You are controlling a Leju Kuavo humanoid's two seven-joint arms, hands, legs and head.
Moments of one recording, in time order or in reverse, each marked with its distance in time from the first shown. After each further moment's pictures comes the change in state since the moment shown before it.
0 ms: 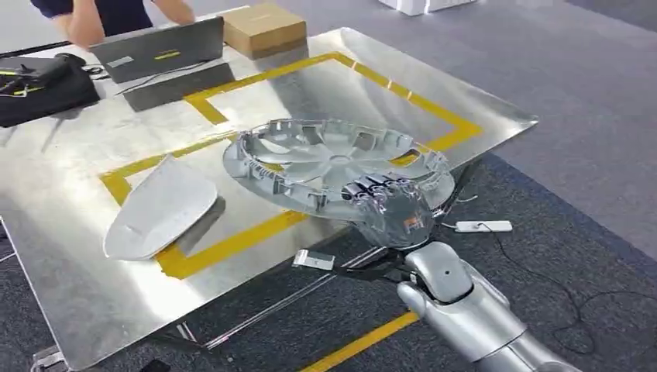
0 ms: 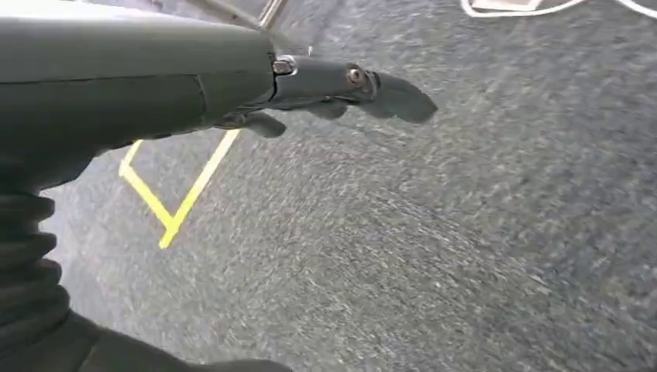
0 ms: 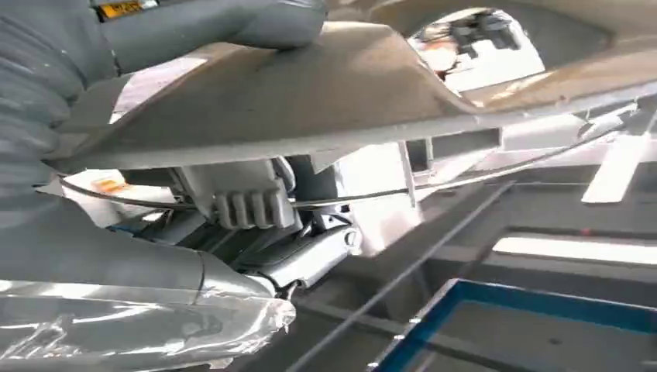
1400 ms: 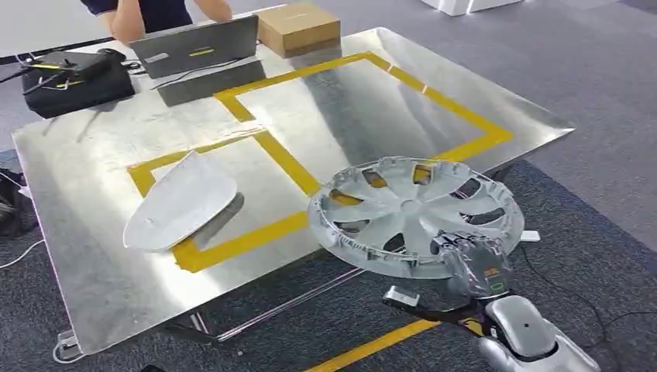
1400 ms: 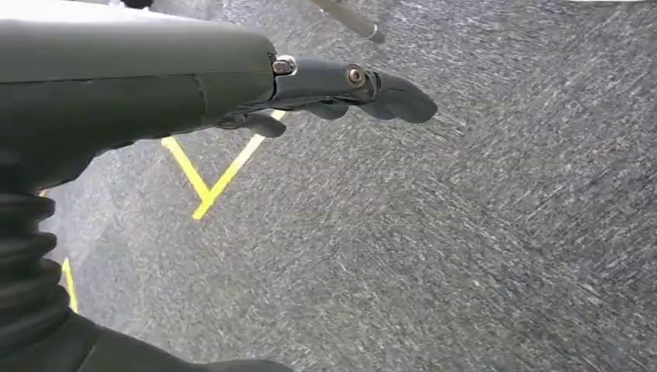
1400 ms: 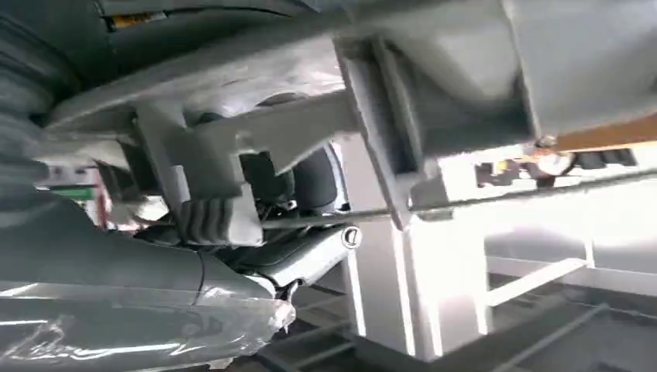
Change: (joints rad) left arm 0.027 0.006 0.037 0.000 0.008 0.032 0.021; right arm 0.336 -0.264 -0.146 -0.108 -0.079 0.074 0.107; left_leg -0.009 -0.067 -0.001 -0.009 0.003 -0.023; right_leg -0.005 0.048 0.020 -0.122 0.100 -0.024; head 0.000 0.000
